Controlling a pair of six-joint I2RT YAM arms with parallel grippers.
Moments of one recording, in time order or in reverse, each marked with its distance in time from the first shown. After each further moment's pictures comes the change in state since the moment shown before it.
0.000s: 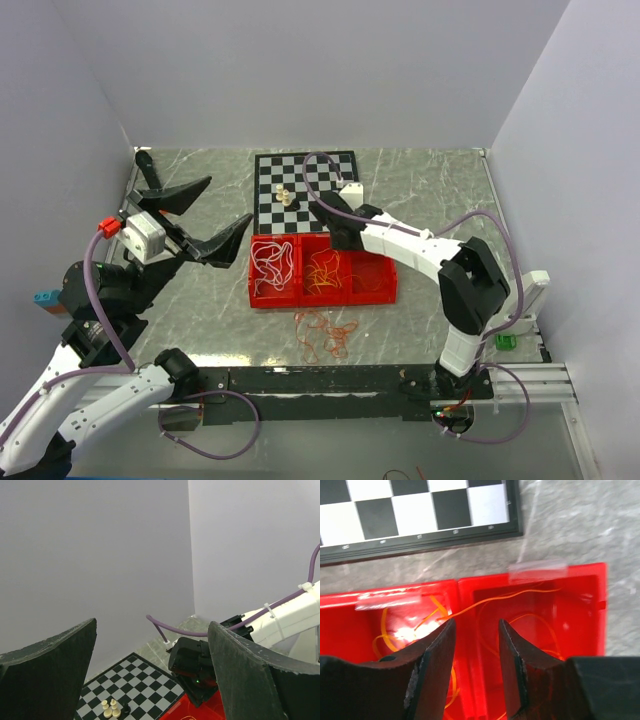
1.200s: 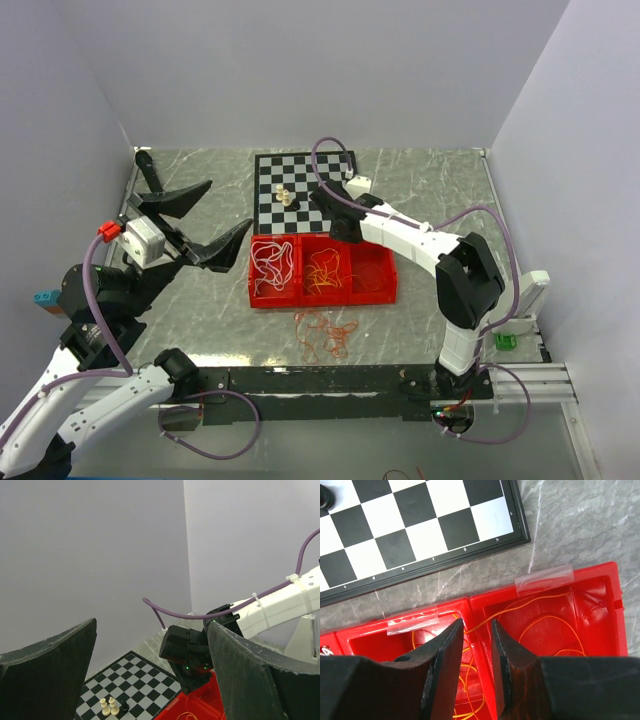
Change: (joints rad) left arm 0.000 -0.020 -0.011 -0.016 0.017 0.000; right arm -0.040 0.040 0.095 -0.055 -0.026 0.159
